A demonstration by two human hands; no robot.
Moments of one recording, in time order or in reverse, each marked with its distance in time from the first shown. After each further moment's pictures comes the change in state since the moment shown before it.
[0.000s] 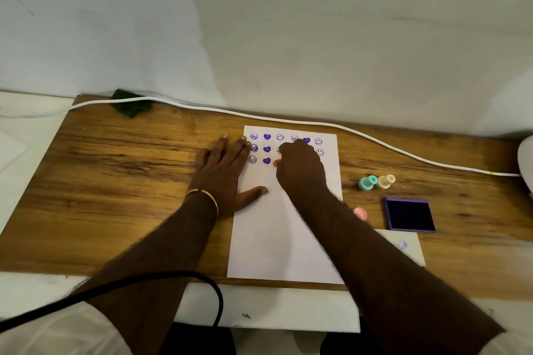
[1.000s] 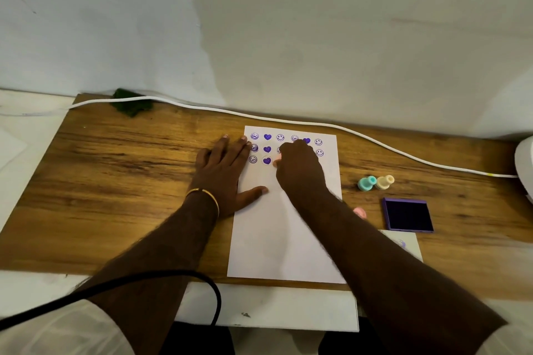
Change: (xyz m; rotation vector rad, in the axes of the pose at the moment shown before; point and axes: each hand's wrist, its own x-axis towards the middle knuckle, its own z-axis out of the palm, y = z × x) left_hand 0.000 0.001 -0.001 -0.017 0.006 0.001; right_hand -0.001 -0.003 -0.003 0.035 -0.012 0.004
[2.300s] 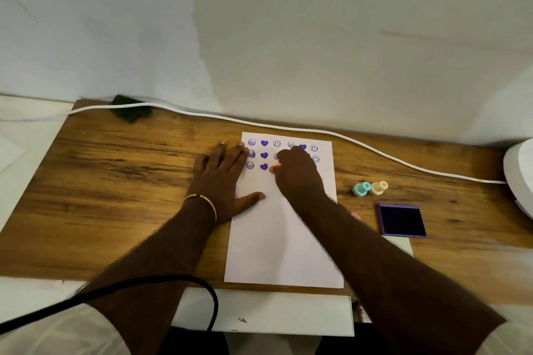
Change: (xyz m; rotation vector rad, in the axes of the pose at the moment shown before) left_hand 0.001 0.000 -0.002 0.007 0.004 -0.010; right_hand 0.003 0.009 0.006 0.081 0.027 -0.027
